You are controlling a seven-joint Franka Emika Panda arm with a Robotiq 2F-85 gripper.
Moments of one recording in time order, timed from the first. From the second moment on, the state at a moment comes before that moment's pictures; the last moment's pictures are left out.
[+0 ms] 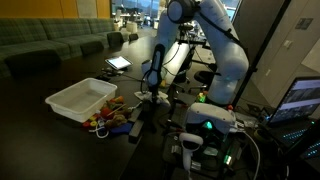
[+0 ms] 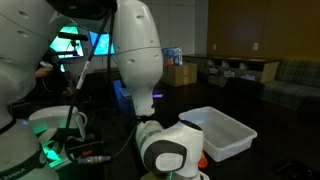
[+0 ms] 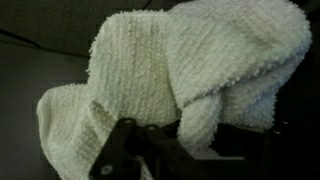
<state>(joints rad) -0.18 0.75 -0.21 -2.28 -0.29 2.76 -0.25</state>
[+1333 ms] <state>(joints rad) -0.12 0.71 0.00 -2.31 -0.27 2.74 -0.28</state>
